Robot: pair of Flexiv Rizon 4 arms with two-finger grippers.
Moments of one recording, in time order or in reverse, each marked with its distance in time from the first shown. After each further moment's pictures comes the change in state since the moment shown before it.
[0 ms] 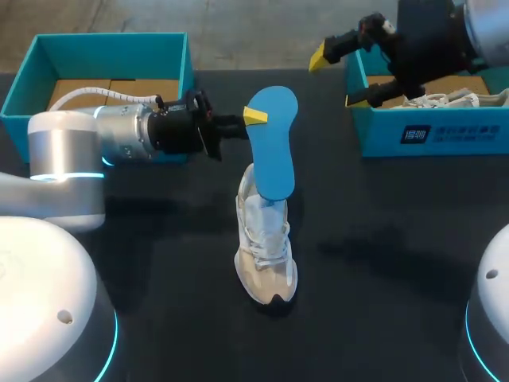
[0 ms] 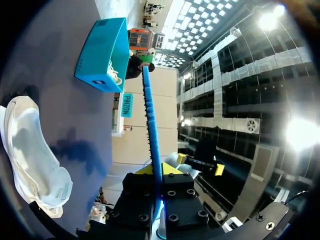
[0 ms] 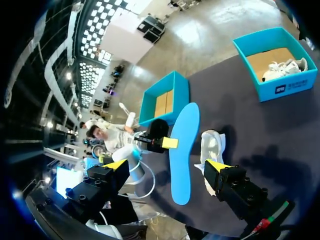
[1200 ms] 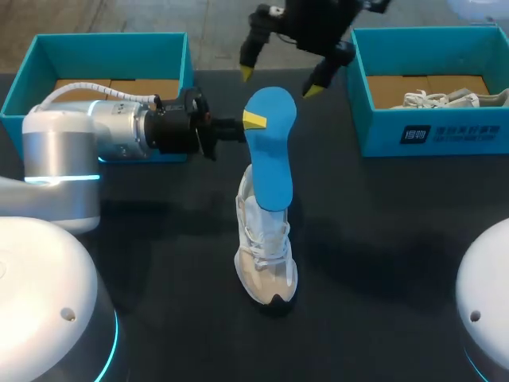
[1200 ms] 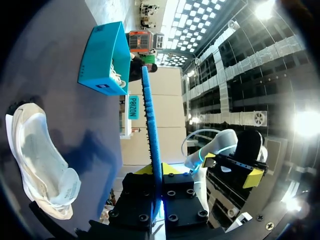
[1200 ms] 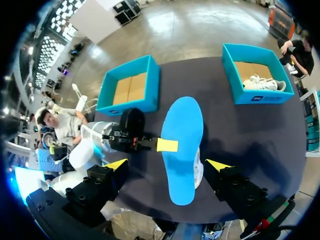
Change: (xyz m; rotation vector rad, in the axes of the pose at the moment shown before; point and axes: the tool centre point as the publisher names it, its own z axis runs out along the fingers) left arm -0.005 0.007 -0.004 0.003 -0.077 0.074; right arm 0.040 -0.005 0.065 0.124 -0.512 -0.076
